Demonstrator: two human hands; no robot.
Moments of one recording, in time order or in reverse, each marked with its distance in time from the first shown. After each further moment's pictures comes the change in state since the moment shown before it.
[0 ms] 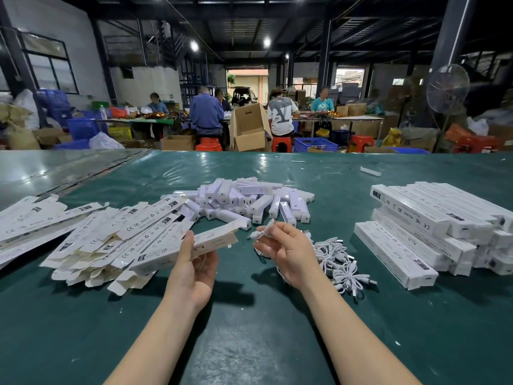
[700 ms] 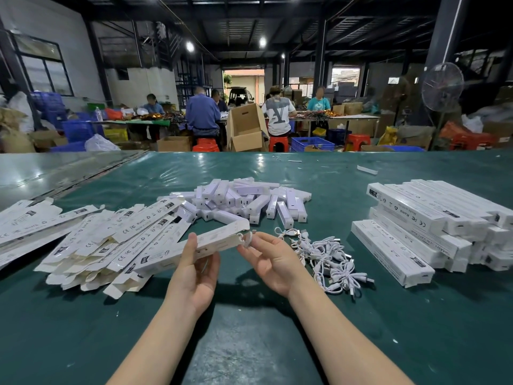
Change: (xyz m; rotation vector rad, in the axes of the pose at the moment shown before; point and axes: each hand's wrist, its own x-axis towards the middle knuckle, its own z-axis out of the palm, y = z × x) left_hand 0.001 -0.006 -0.001 -0.025 -0.041 -0.064; right_hand -0.004 0.015 0.014 0.155 -0.116 0.140
